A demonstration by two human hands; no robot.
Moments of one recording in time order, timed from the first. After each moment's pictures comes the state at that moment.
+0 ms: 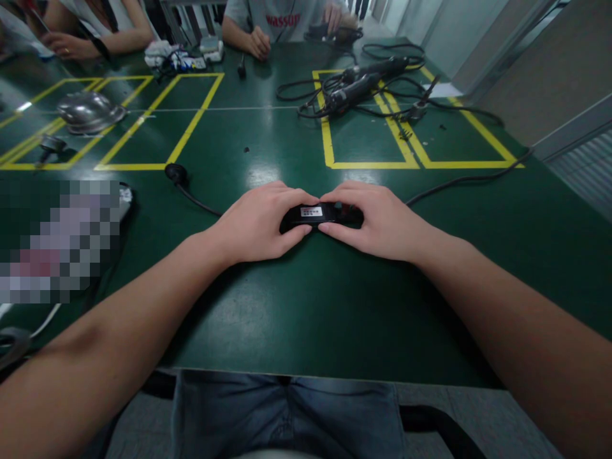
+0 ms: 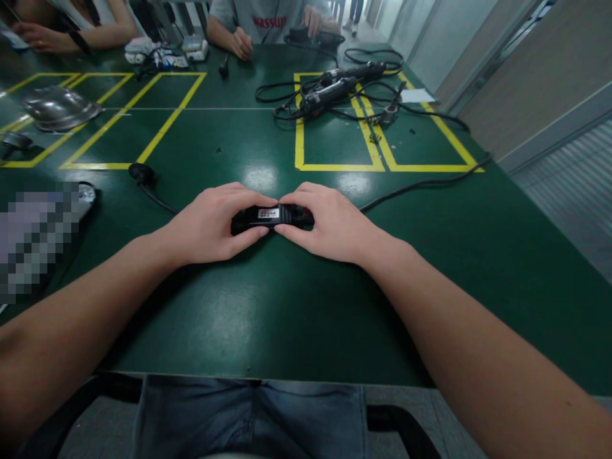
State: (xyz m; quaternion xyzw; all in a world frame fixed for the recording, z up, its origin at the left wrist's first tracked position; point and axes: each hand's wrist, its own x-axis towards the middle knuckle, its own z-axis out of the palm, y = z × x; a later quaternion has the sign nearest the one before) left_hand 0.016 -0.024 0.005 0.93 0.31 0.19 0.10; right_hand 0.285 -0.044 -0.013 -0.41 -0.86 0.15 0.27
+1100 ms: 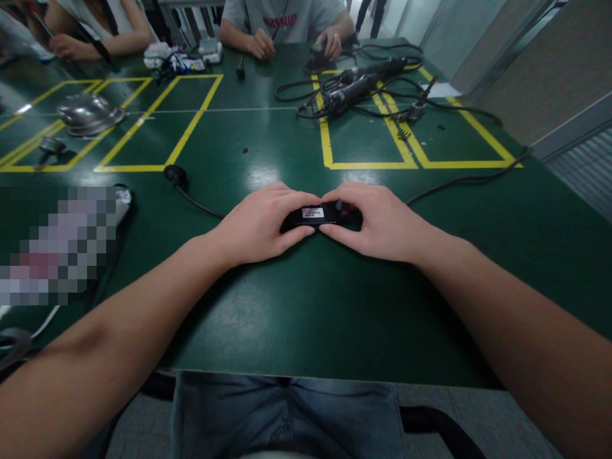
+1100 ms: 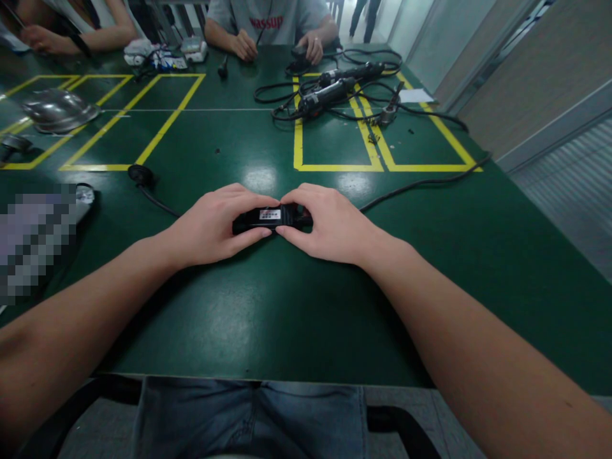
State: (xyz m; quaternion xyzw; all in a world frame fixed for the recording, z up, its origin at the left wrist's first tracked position) left_hand 0.016 -0.022 0.002 0.93 0.28 0.20 0.11; right_hand 0.285 -0.045 -0.012 -0.41 -0.86 0.13 0.27
